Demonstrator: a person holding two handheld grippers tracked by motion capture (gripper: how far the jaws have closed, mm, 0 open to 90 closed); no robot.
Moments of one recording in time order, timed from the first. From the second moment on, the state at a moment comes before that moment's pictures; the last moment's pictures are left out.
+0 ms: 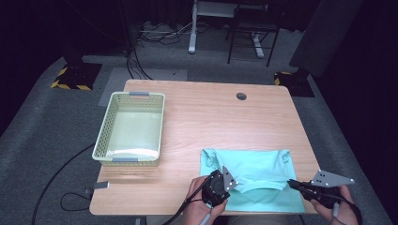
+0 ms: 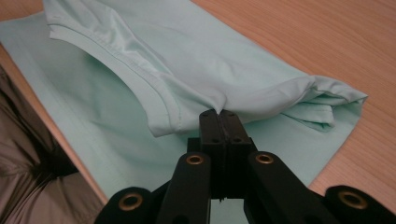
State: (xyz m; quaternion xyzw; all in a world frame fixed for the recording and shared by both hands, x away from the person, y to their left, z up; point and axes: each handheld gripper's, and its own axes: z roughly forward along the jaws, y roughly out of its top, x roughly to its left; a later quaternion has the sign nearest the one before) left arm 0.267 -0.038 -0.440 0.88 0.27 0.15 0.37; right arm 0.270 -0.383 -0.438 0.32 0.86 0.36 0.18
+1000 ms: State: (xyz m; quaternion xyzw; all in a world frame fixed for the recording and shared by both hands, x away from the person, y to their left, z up) left arm 0.393 -0.058 -0.447 0.87 0.35 0.16 0.30; right arm 0.393 -0.363 -0.437 0.40 0.81 0.38 0.21
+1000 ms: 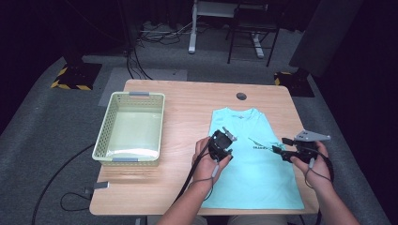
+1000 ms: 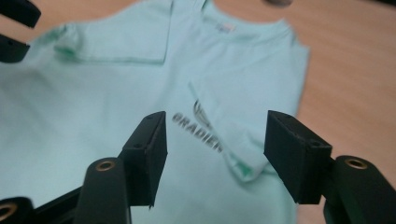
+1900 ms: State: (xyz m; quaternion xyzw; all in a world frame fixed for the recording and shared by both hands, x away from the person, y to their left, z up) left arm 0.374 -0.038 -0.503 0.86 0.34 0.14 0.36; right arm 0.386 -0.386 -0.503 0.41 0.82 0.36 0.18
